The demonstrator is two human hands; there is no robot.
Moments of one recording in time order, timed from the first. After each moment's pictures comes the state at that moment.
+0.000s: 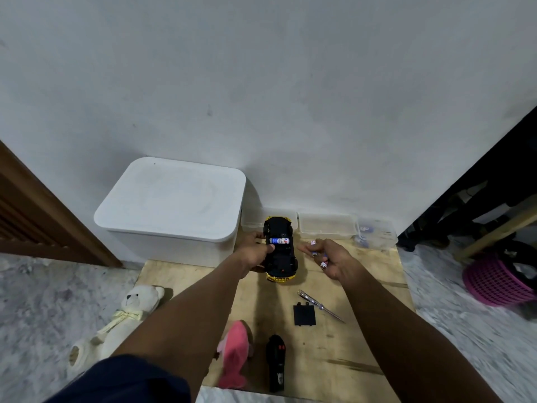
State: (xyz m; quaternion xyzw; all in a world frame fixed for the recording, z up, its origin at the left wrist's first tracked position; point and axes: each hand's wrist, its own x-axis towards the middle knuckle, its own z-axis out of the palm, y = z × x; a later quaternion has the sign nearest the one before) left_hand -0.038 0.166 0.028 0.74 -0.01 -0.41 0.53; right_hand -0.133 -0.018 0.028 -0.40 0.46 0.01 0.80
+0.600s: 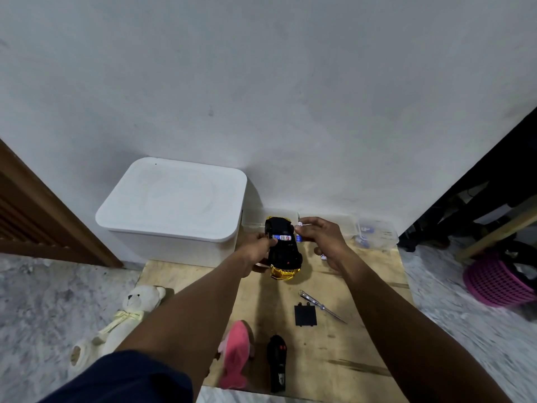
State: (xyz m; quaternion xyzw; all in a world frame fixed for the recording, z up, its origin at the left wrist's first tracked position) left_hand -0.037 0.163 0.032 0.72 0.00 -0.43 0.54; right_hand -0.126 -0.004 0.067 -0.66 0.33 -0.05 0.67
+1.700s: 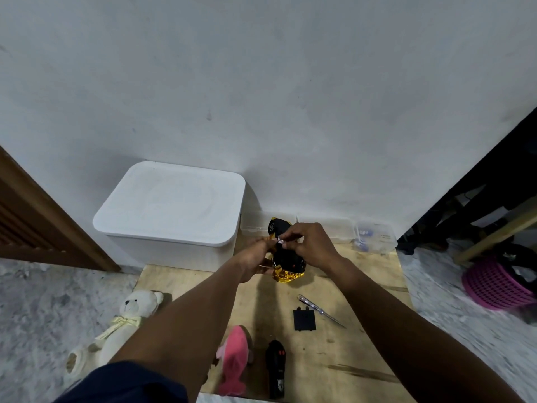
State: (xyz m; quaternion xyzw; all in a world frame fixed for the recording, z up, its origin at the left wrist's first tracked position) left_hand -0.038 0.161 0.028 0.67 -0.03 -0.46 0.58; right_hand -0.116 0.007 0.063 -0.90 0.14 -0.04 0.41
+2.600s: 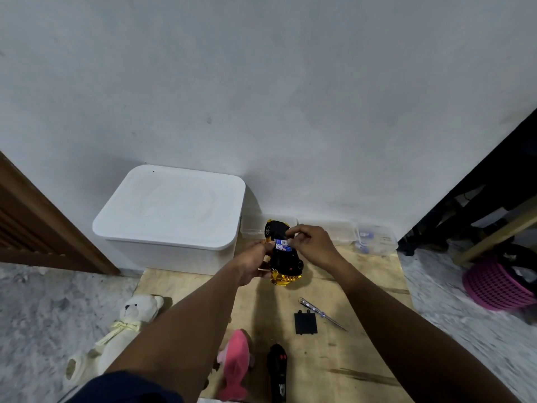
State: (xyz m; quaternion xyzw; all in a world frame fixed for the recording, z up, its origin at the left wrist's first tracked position) left_hand -0.033 0.163 0.023 0.68 -0.01 -0.46 0.57; right_hand -0.112 0.001 0.056 -0.84 0.23 -0.03 0.49
